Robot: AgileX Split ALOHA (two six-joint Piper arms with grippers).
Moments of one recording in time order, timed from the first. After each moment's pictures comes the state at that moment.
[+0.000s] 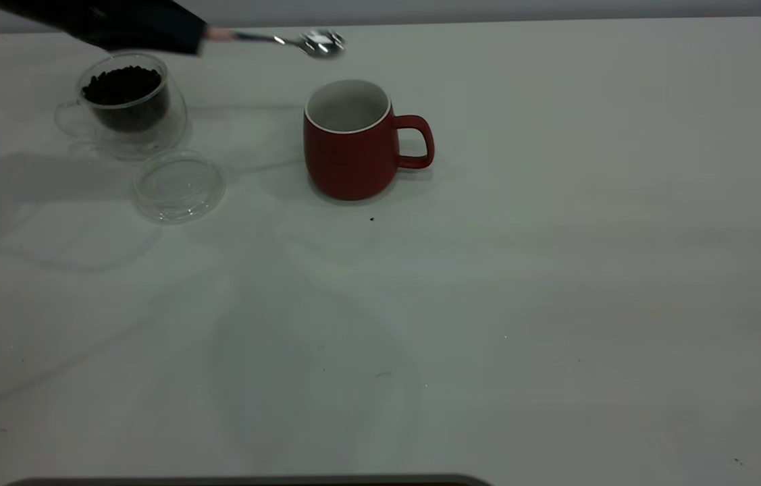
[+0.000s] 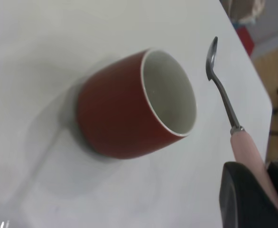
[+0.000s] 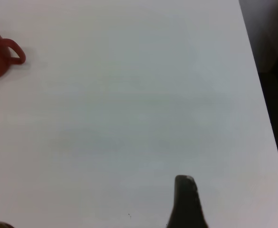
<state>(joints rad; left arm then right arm) 0.14 2.41 -1.62 -1.19 1.16 1.27 -0.01 0.03 -0.48 0.03 1.14 0.01</state>
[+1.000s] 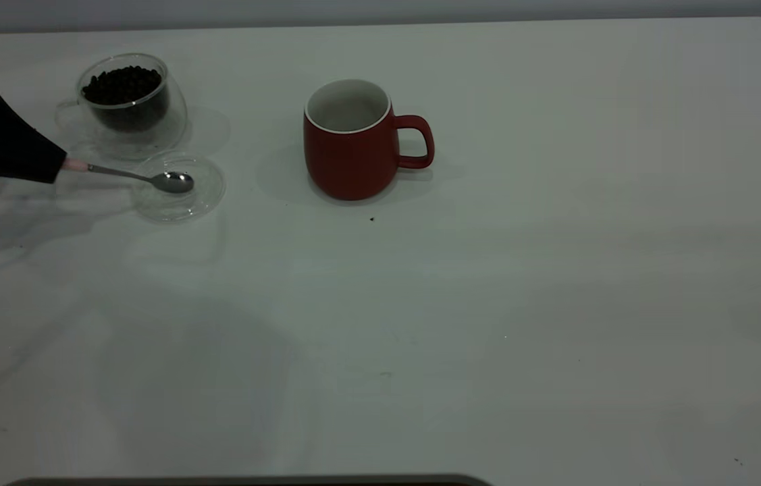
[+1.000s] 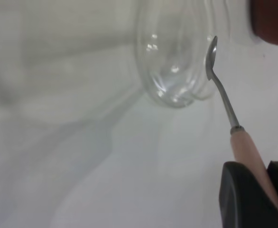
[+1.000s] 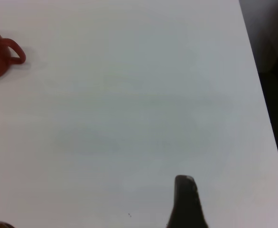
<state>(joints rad) 0.38 2.49 -1.50 -0.94 1.06 1.02 -0.01 0.03 -0.48 0.03 1.14 0.01</state>
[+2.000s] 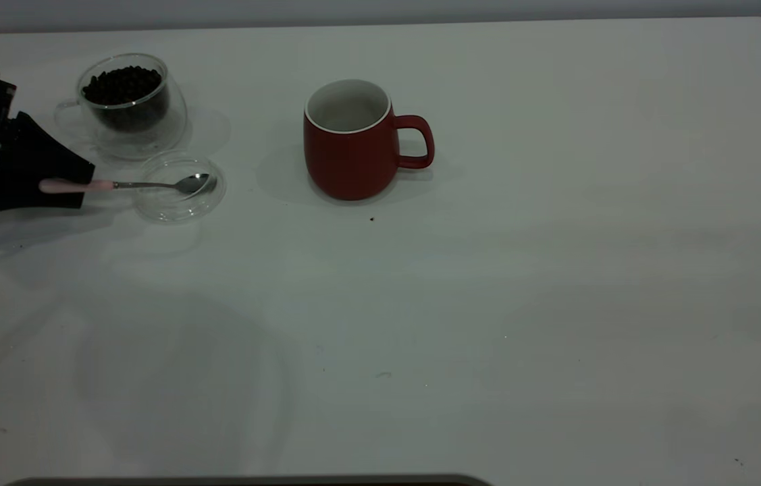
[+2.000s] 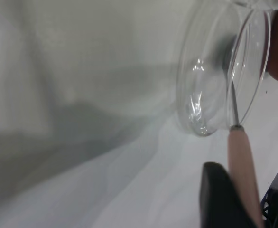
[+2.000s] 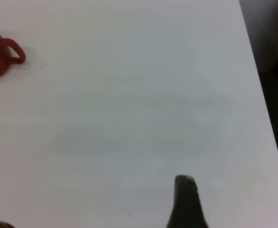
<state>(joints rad) 0.38 2.59 -1.50 -1.05 1.03 0.97 -0.01 0.03 -0.48 0.03 1.14 0.01</state>
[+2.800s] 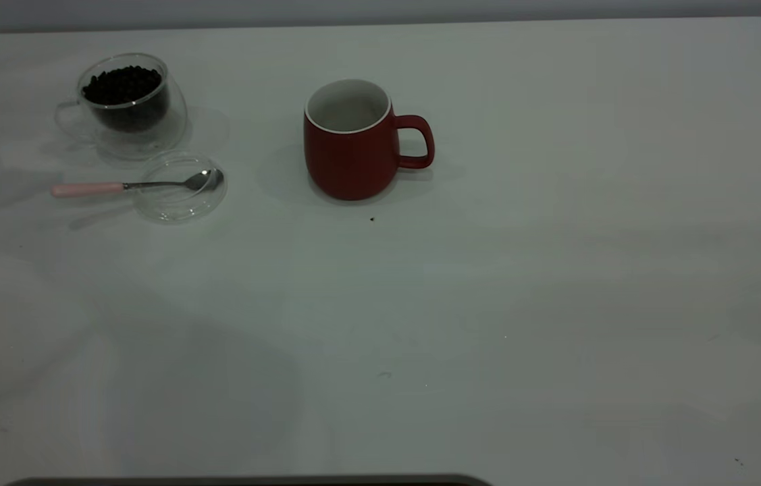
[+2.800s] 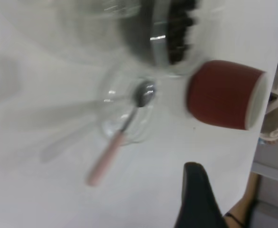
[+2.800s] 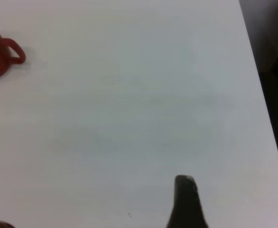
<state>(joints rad) 0.46 2.31 -1.60 -0.98 1.16 0.65 -0.01 0.03 -0.48 0.03 1.14 0.01</state>
